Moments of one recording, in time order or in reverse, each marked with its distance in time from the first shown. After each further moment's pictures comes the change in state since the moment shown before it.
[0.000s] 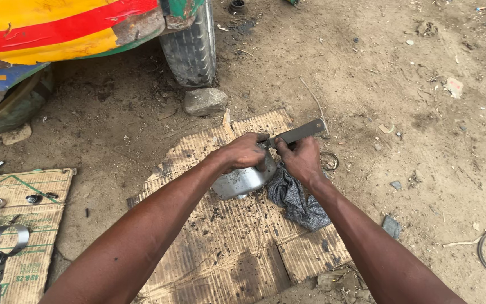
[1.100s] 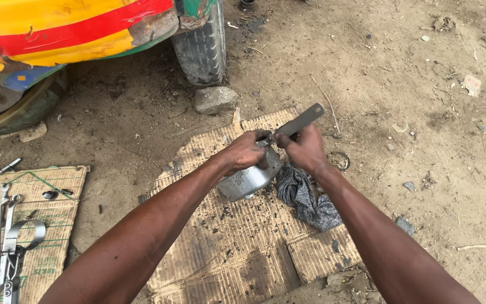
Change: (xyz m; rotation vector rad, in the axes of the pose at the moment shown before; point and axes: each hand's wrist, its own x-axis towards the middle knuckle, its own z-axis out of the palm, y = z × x) left_hand -0.020 -0.012 -0.008 -0.240 0.060 0.025; right_hand 0.017 -0.018 0.005 -0.006 -0.126 -0.093
